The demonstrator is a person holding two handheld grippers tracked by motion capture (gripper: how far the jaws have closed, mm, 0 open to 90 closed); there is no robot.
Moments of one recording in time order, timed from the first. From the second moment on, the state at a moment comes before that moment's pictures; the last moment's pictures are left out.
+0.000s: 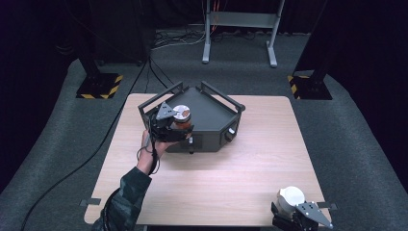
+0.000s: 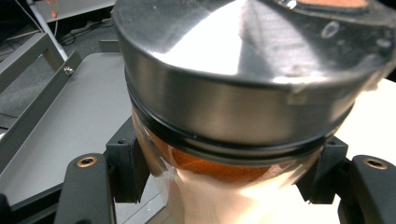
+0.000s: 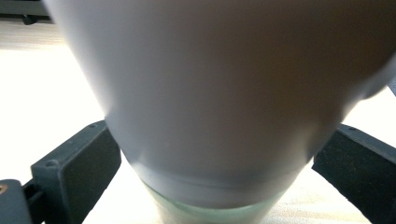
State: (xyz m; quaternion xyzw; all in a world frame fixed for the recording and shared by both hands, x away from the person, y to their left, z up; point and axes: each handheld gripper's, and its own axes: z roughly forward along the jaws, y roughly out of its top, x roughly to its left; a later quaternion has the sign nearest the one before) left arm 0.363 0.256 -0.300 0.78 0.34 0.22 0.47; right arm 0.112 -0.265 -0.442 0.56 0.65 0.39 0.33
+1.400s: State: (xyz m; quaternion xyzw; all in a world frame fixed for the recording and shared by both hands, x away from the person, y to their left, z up) left arm 0.403 0.251 -0.293 0.78 0.38 0.23 0.44; right arm 0.113 -0.265 -0.440 0.56 0.65 0.39 0.33
